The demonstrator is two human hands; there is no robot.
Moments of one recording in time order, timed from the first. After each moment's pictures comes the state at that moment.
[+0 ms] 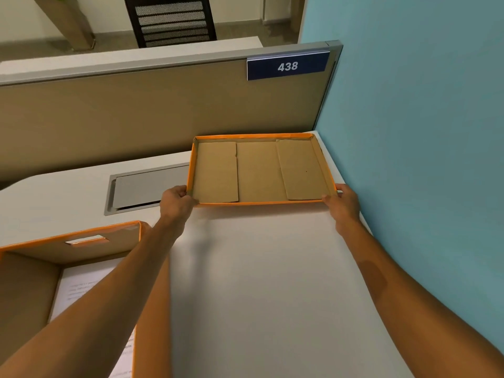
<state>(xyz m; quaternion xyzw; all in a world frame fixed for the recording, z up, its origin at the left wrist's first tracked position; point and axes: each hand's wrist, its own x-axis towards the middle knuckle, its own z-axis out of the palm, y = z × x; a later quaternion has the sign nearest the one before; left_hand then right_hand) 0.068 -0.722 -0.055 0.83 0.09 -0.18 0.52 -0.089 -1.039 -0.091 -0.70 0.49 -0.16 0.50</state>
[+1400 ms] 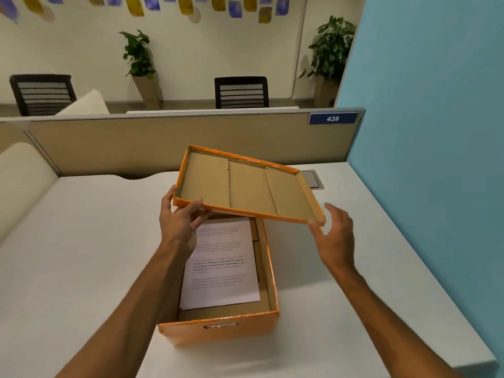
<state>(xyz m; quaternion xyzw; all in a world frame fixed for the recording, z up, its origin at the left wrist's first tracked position) -0.125 -0.407 0.082 0.51 0.09 -0.08 0.85 -0.259 -0.695 0.026 -0.87 0.24 -0.30 0.32</state>
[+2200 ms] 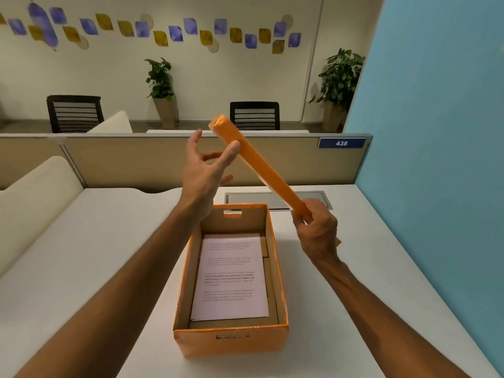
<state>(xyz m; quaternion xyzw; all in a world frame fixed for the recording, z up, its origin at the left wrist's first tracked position) -0.138 -0.421 0.221 0.66 -0.14 0.03 0.74 -0.225 -0.631 0.100 -0.84 0.06 -0.44 0.30</state>
